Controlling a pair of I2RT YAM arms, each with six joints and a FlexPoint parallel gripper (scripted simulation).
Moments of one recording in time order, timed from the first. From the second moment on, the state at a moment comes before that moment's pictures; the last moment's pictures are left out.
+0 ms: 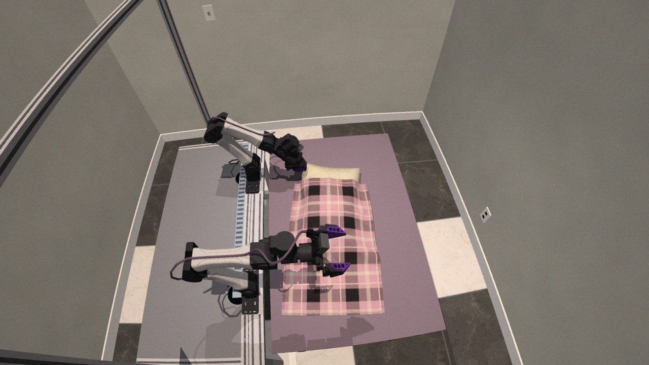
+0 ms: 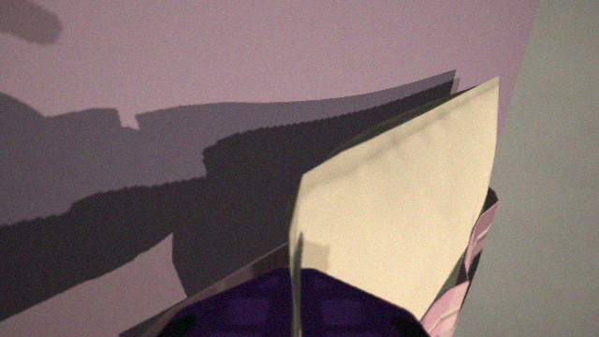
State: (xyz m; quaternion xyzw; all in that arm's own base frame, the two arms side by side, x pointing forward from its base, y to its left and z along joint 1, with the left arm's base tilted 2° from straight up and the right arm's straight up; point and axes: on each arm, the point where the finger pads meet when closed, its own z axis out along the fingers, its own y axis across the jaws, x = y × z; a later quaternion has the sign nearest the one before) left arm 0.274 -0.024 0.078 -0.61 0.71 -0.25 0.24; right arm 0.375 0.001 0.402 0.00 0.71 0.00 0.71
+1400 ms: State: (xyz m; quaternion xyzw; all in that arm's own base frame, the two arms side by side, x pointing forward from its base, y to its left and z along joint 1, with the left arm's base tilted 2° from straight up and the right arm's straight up) left arm 0.279 0.026 0.080 -0.61 0.71 -0.25 0.24; right arm 0.375 0.001 0.402 0.00 0.71 0.00 0.71
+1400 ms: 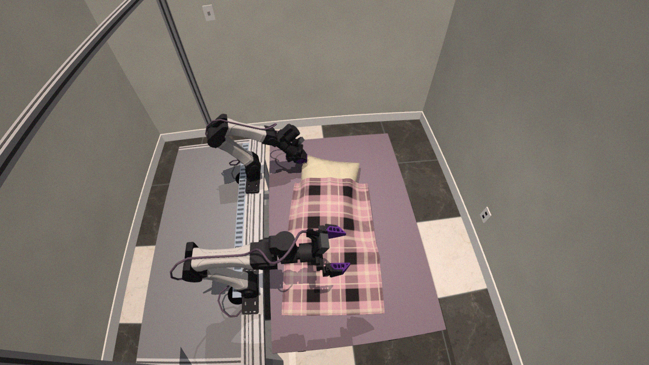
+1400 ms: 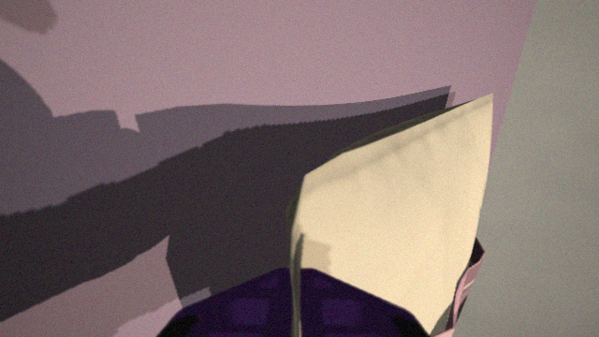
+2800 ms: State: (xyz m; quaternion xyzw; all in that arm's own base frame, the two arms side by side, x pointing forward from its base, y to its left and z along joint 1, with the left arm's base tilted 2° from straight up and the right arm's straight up) left arm 0.294 0.109 0.082 -0.62 0.70 -0.25 0.24; right arm 0.375 0.001 0.402 0.00 0.71 0.00 0.71
